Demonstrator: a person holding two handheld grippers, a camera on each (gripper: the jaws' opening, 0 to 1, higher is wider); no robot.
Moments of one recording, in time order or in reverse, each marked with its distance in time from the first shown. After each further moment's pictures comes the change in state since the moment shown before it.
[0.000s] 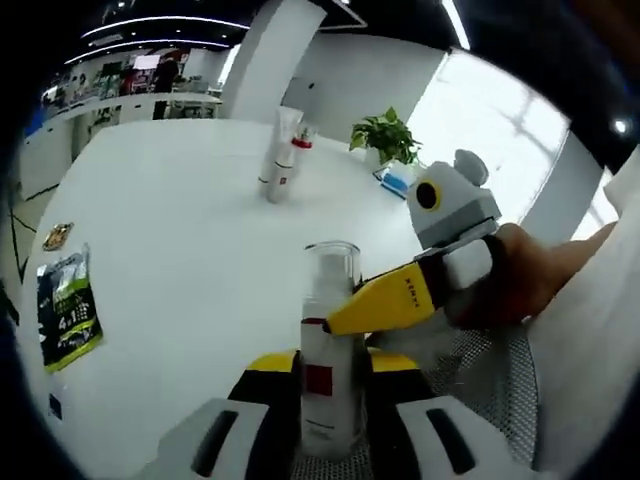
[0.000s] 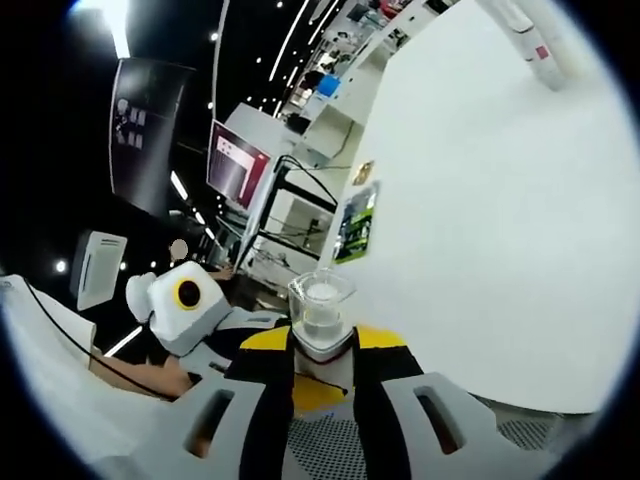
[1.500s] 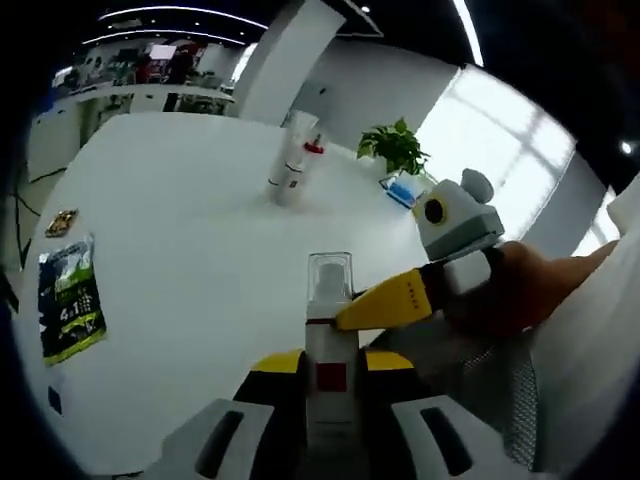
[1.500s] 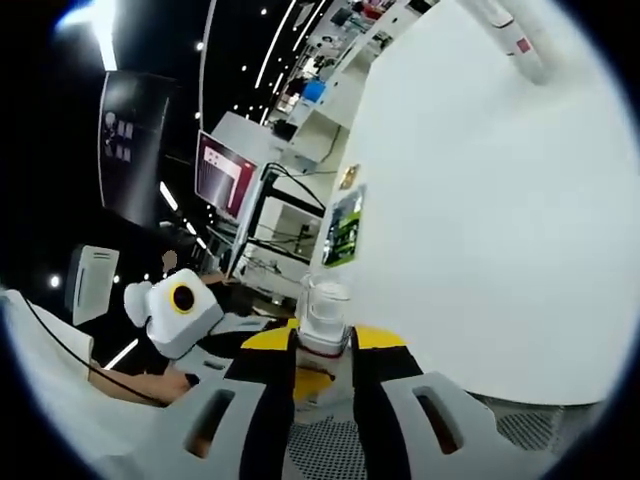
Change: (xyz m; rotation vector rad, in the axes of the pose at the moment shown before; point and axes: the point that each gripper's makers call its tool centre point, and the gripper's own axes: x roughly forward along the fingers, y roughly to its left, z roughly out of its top) left arm 0.002 0.009 -0.003 0.101 0.023 0.099; right arm 0.002 -0.011 0.000 0.032 -0.004 -0.064
